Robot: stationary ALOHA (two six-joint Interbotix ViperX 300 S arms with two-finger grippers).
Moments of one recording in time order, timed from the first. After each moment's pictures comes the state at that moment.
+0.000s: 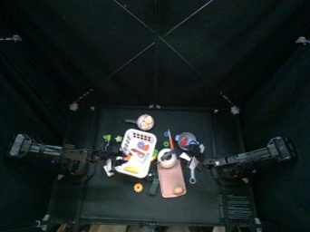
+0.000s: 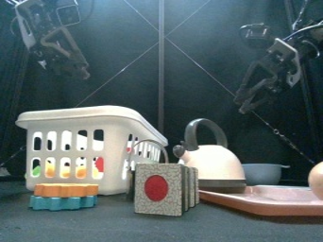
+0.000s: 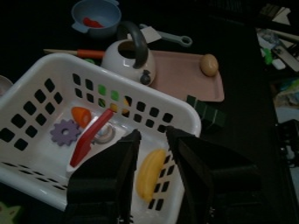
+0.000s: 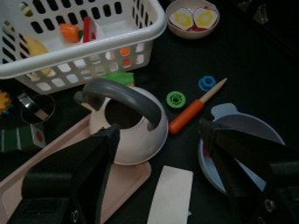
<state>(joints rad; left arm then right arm) -0.05 -0.72 0.98 0.48 0.26 -0.67 0.16 -0.58 1.01 -1.25 0.60 1.62</state>
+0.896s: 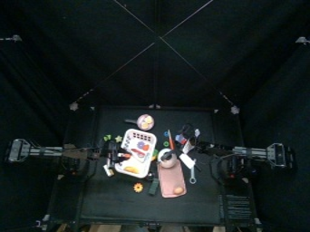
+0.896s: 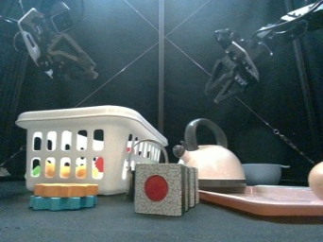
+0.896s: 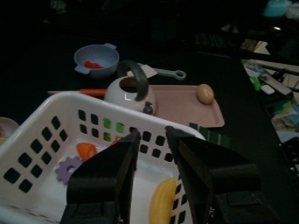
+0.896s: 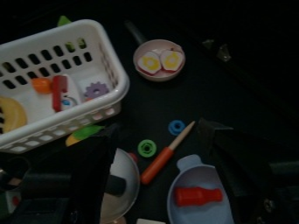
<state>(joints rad) 0.11 -0.73 1.09 0.59 -0.08 -0.67 -0.23 -0.51 0.79 -0.93 0.42 1.11</state>
